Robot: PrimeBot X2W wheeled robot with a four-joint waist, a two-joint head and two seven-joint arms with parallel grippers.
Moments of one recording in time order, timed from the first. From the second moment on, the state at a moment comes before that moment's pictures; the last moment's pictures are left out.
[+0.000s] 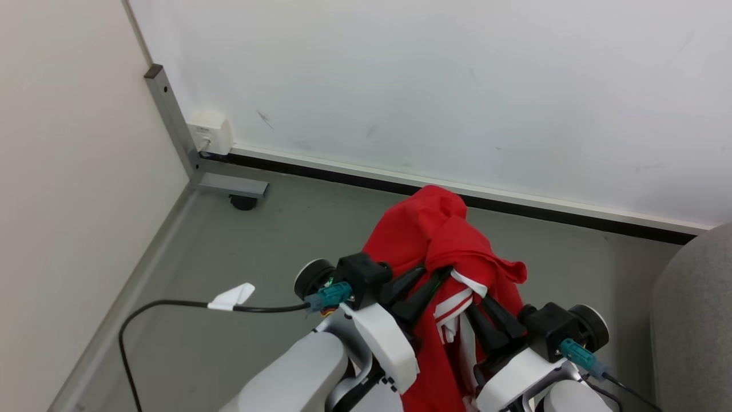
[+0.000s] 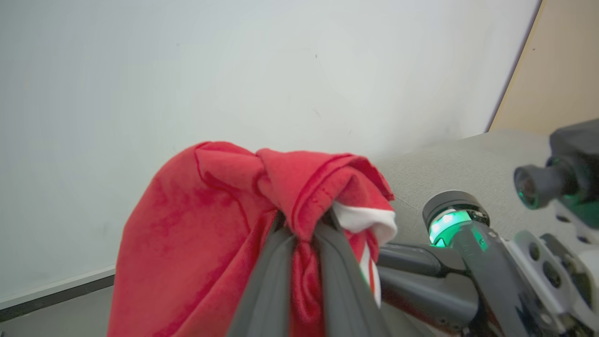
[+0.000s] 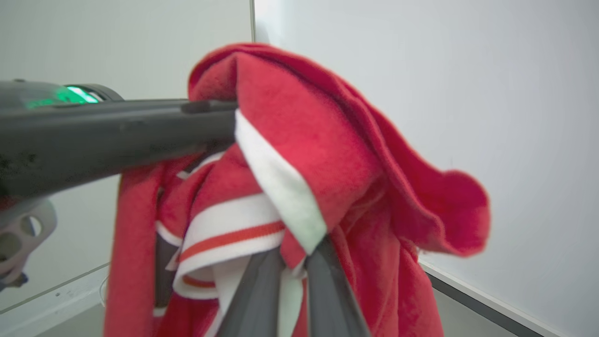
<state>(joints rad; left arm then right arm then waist) -0.65 0.11 -0.89 0.47 -0.54 -0.10 -0.24 -0.38 -0.06 0.52 0.47 0.31 0.13 -0.26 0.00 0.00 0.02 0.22</state>
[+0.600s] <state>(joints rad) -0.65 0.13 -0.88 0.50 -0.56 -0.09 -0.25 -0.37 -0.08 0.42 0.44 0.31 0.13 -0.26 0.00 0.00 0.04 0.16</state>
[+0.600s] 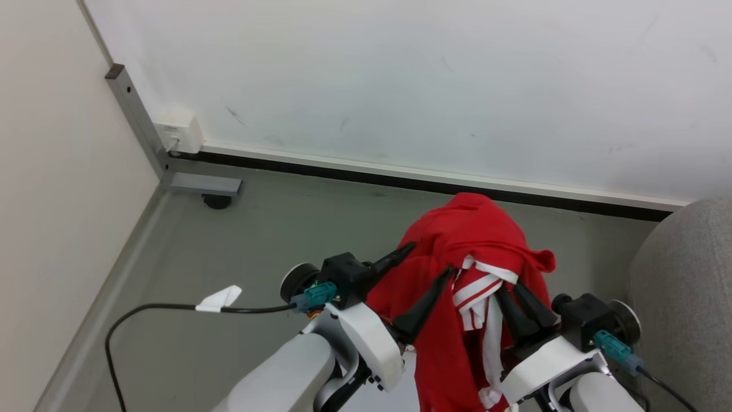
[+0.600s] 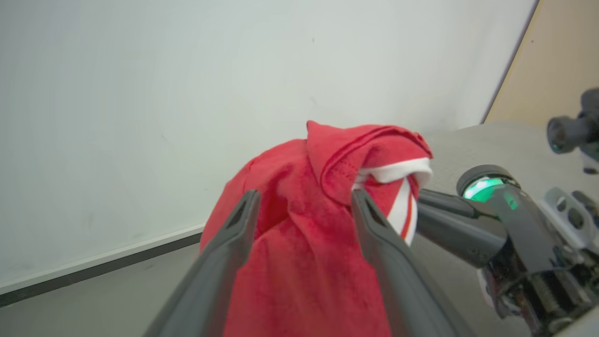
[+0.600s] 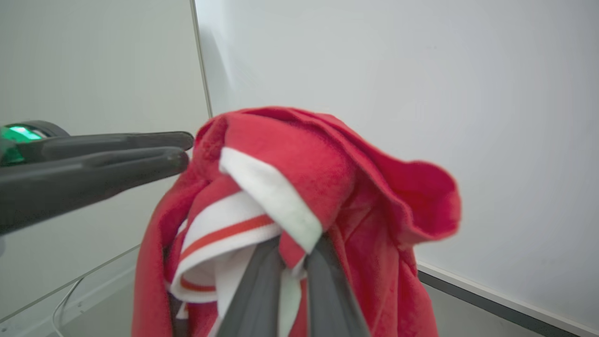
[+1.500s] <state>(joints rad) -0.60 0.19 -0.85 0.34 -0.52 -0.08 -0.26 -0.34 -0.13 0.27 0.28 0.24 0.13 -0.26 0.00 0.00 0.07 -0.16</state>
